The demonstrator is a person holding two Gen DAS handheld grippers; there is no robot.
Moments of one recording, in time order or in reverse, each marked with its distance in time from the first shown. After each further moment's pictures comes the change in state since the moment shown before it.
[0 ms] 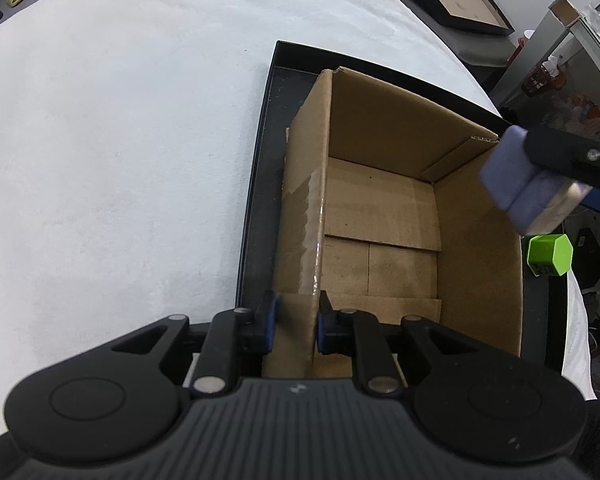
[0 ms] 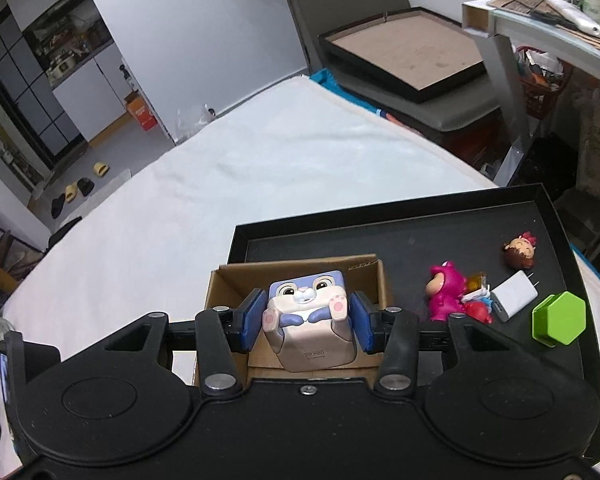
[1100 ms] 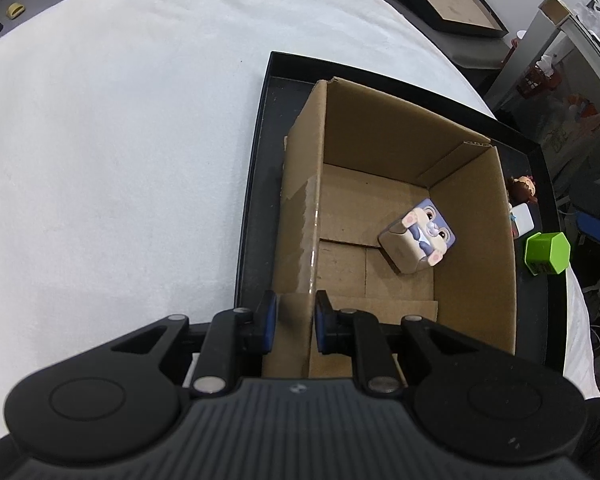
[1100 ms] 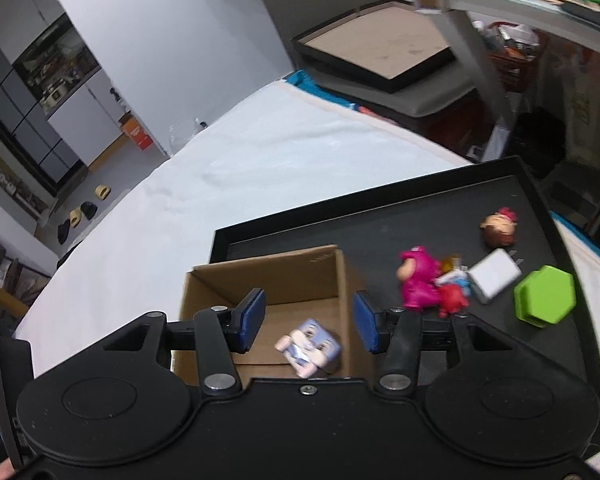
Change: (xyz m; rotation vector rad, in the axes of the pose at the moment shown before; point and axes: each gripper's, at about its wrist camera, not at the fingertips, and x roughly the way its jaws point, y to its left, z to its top) left arm -0.008 -0.007 -0.004 0.024 -0.034 0.011; right arm -0.019 -0.056 -0.013 0.112 -0.035 0.034
